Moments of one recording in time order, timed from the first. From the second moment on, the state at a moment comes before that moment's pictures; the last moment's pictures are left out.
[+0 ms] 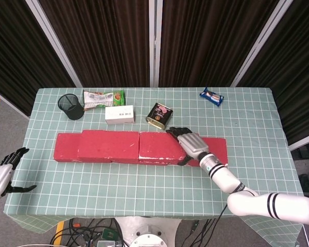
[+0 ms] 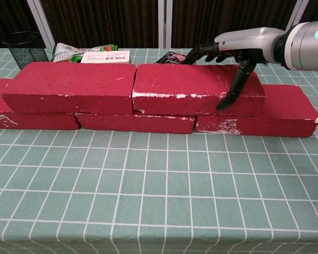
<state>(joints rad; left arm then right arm) -0.18 -0.97 0.01 -1.63 1.43 1.19 -0.41 0.99 -1.28 0.13 -1.76 -0.77 0.78 -0.24</state>
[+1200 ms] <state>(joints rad) -0.07 -1.04 -0.02 -1.68 1.43 1.49 0.05 0.24 -1.10 -0.11 -1.69 -1.34 1.50 -0.11</state>
